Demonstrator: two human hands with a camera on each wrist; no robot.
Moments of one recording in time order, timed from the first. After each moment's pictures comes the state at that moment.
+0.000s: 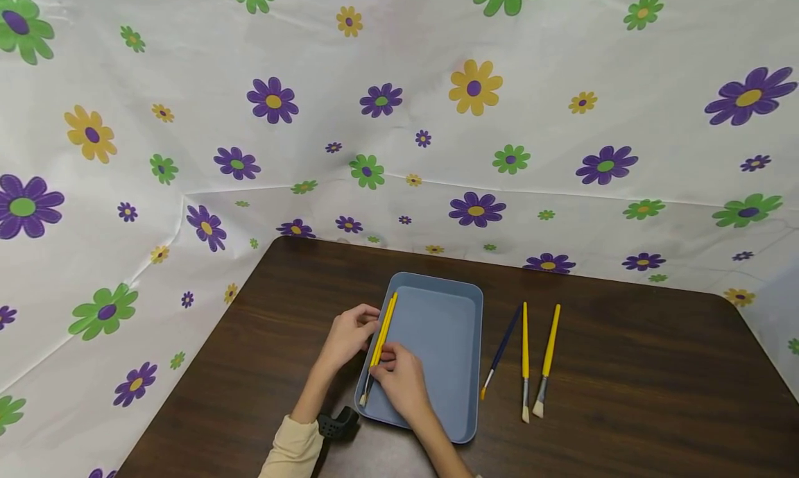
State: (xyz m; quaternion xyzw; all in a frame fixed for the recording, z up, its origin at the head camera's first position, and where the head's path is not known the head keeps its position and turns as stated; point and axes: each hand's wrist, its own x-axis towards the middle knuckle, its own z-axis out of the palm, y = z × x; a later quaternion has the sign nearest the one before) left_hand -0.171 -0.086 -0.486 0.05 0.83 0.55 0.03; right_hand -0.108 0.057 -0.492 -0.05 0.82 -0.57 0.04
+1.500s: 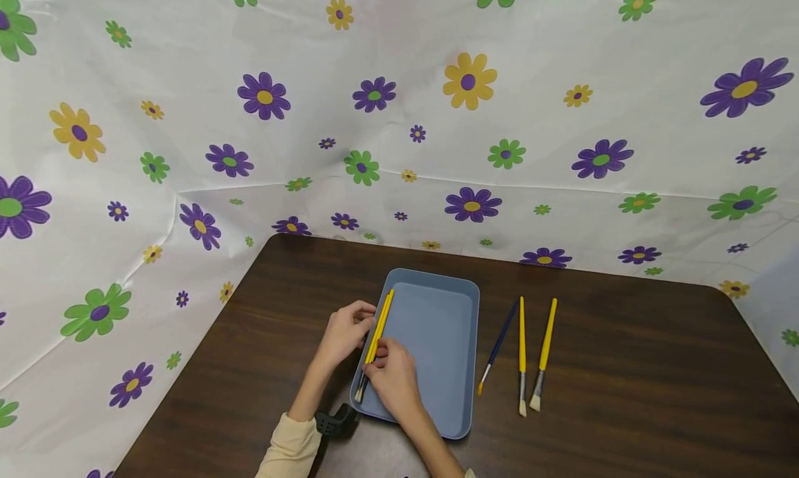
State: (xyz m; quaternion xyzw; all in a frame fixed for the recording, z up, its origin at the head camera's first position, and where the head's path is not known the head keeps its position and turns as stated) left_hand -0.171 -0.085 -0.484 0.05 0.85 0.53 0.02; right_hand -0.107 0.048 -0.491 -0.04 0.84 -0.55 0.01
